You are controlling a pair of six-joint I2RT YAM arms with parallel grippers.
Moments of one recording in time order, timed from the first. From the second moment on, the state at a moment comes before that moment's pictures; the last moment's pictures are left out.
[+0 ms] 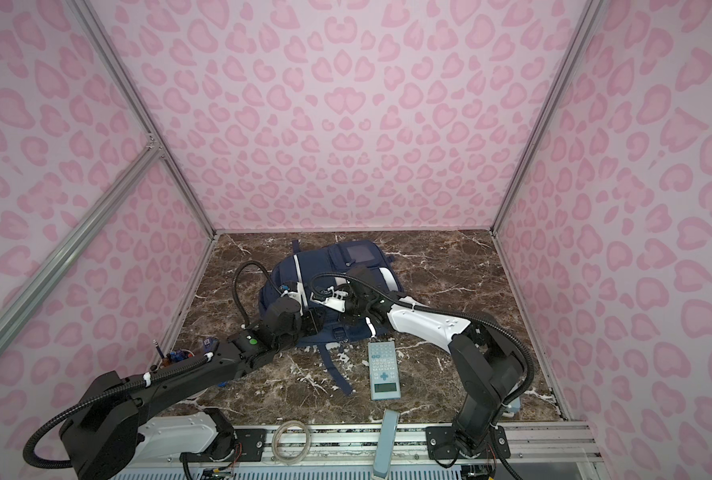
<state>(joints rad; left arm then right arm) -0.73 1.28 0.68 -0.03 -0.19 -0.77 0.74 1.70 1.13 -0.13 -0.28 -0.62</state>
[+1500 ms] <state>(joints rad) -0.64 1.15 0.68 -0.21 0.17 -0.78 0.91 1.56 0.83 0.25 0.03 -0.55</state>
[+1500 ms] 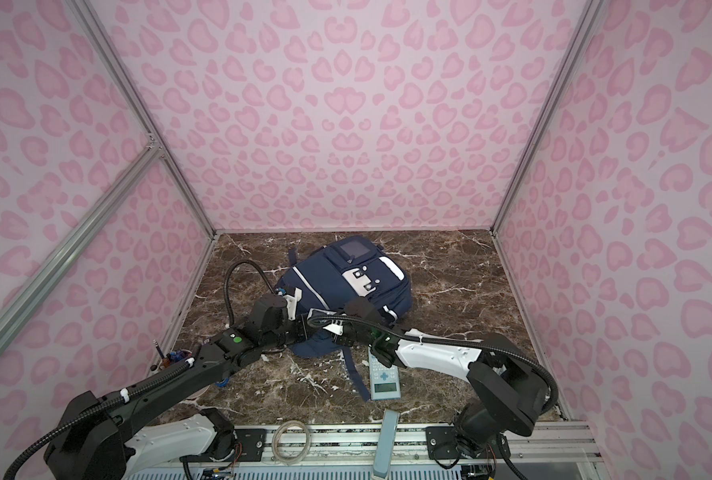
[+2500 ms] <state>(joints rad) -0.31 0.97 0.59 -0.25 0.30 -0.63 0.46 1.46 0.77 0.17 -0.41 -0.70</state>
